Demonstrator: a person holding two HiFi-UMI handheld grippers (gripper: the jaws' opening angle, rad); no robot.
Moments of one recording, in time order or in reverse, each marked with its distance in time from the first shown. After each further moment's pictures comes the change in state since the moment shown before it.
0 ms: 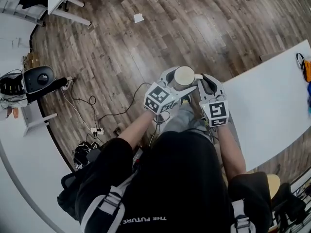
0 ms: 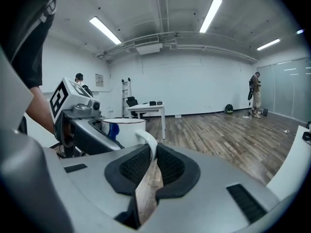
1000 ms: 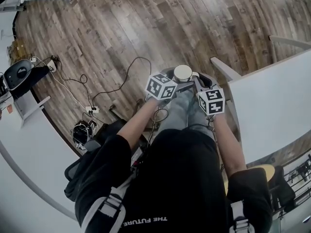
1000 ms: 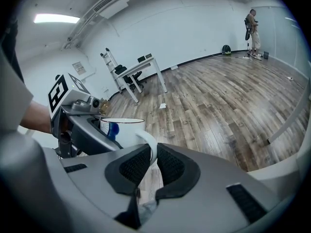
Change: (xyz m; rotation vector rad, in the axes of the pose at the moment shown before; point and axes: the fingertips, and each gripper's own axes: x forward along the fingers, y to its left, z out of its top) left arm 0.049 0.057 -0.209 -0.537 0.406 -0.093; right arm 0.080 0.024 -0.212 0.334 0.509 0.103
